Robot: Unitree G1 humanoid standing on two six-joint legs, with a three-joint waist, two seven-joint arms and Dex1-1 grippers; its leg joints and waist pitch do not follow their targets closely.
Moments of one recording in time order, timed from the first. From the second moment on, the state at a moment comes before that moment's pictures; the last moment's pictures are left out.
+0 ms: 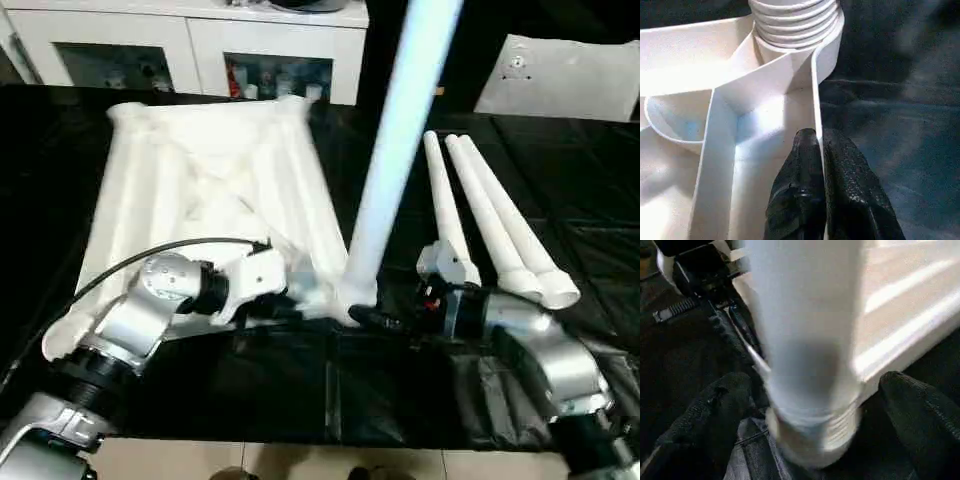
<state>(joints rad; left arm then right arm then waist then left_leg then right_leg) -0.49 0.55 -0.37 0.28 0.01 0.10 -1.23 -0.30 -0.41 0.17 0.13 0.26 0.27 1.00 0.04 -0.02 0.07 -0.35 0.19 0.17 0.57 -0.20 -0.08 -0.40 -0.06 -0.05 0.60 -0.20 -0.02</state>
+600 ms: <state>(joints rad) -0.54 0.55 -0.42 0.36 0.02 -0.01 -1.34 -0.38 -0.44 0.28 0.24 0.24 0.26 1.18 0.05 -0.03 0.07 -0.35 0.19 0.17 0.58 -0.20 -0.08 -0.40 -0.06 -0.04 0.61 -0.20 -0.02</state>
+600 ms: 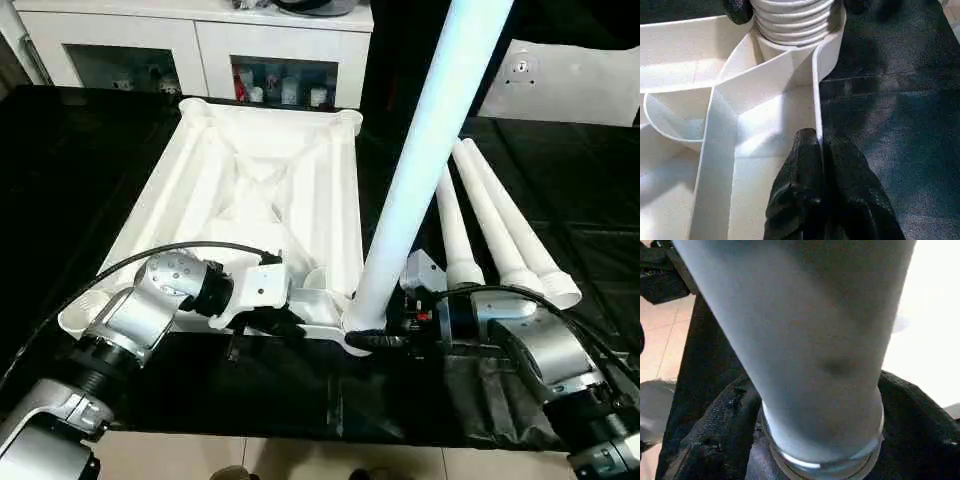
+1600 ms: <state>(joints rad) -0.35 0.25 -0.27 0.06 0.10 0.57 -0.79 -0.33 -0.03 0.07 0.29 0.13 0.31 0.42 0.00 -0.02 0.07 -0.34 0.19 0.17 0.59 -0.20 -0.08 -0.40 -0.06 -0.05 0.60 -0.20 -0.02</state>
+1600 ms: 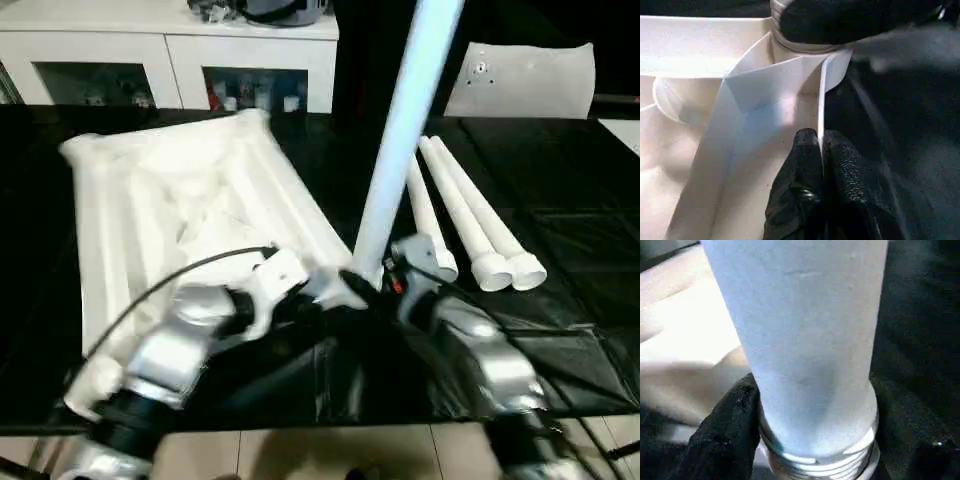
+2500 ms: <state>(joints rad) -0.42 0.46 -0.31 0.21 0.03 0.22 -1.07 -0.27 -0.32 0.11 0.20 0.20 0.18 0.88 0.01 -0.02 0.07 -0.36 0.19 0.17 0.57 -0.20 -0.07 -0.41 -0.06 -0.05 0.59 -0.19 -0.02</state>
